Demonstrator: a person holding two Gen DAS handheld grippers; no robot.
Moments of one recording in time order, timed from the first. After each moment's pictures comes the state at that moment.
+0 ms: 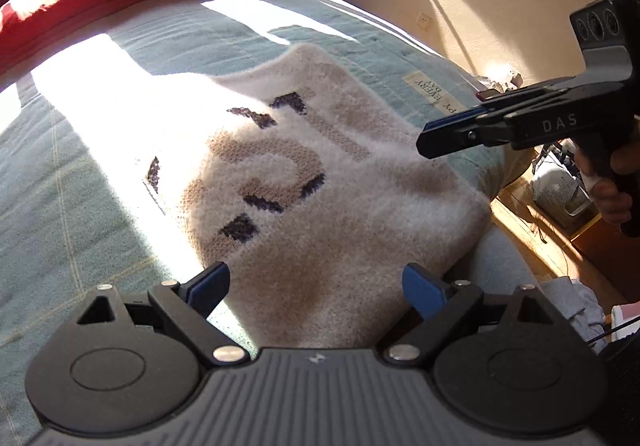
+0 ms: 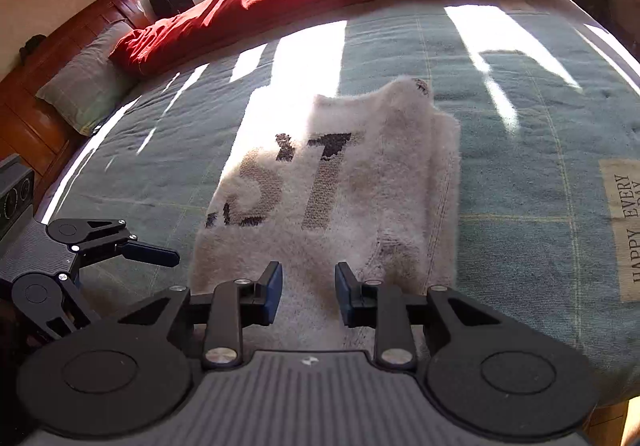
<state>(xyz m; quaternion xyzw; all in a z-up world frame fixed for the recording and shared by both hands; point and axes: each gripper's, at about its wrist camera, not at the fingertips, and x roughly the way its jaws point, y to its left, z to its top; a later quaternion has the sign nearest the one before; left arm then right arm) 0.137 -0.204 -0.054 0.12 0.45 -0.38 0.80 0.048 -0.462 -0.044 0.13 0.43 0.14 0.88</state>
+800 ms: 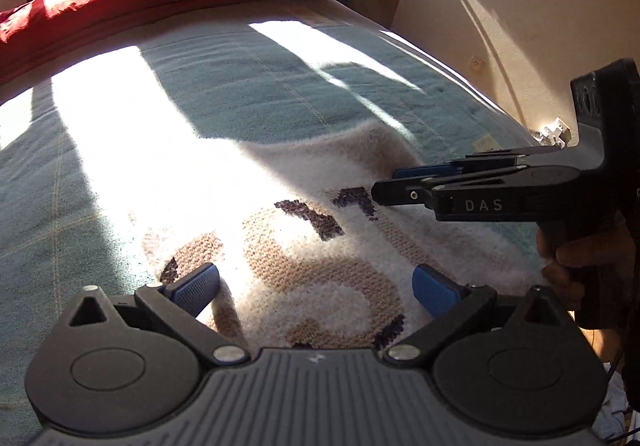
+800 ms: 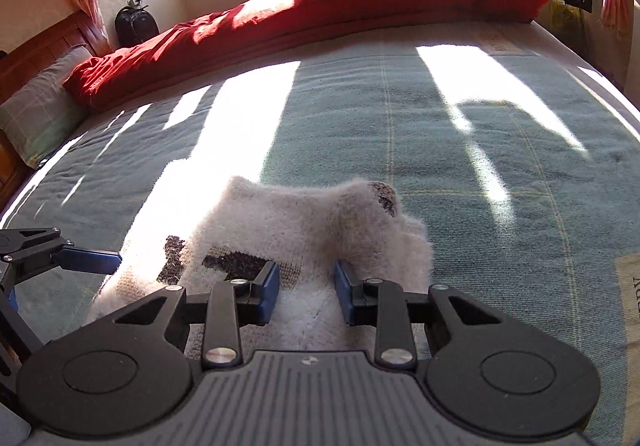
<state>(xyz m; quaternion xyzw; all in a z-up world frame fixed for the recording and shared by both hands) 0.200 -0.260 -0.075 0.06 0.44 -0.34 0.83 0.152 -0.477 -0.109 0.11 0.39 0.09 0.91</state>
